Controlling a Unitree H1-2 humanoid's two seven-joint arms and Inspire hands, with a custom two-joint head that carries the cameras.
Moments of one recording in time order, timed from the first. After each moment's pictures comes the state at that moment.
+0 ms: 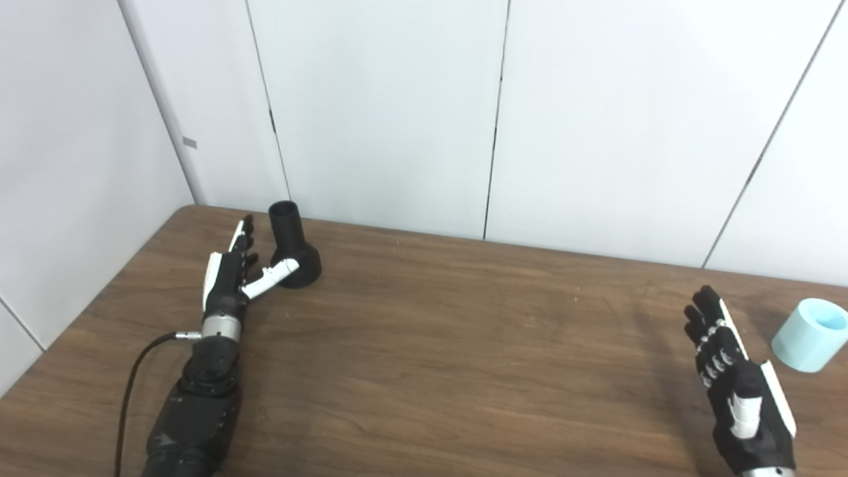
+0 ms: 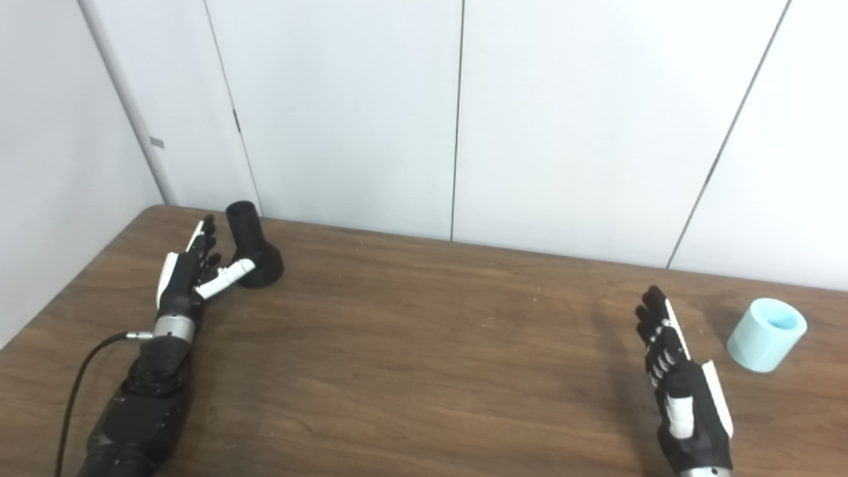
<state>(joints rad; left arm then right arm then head) -0.46 0.38 0.20 0.66 0.07 -0.20 0.20 -0.14 -0.15 -0.07 0.10 0.12 -0.25 0.16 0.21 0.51</state>
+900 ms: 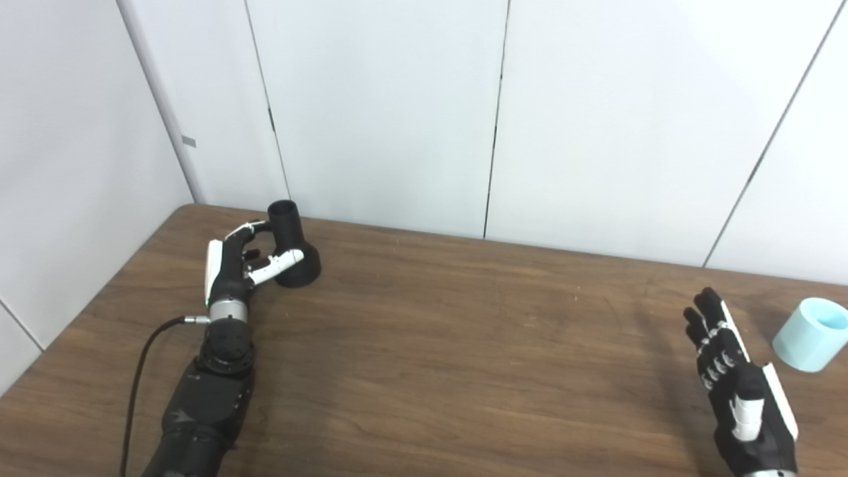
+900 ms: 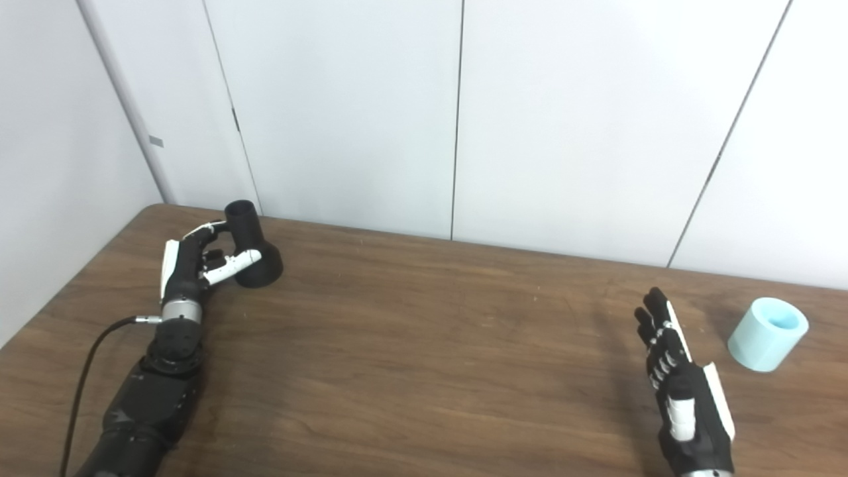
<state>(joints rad) -0.52 0.38 0.15 0.67 0.15 -0.09 0.29 -0.13 -0.15 -0.06 0.07 0.12 -0.23 0.15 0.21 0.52</state>
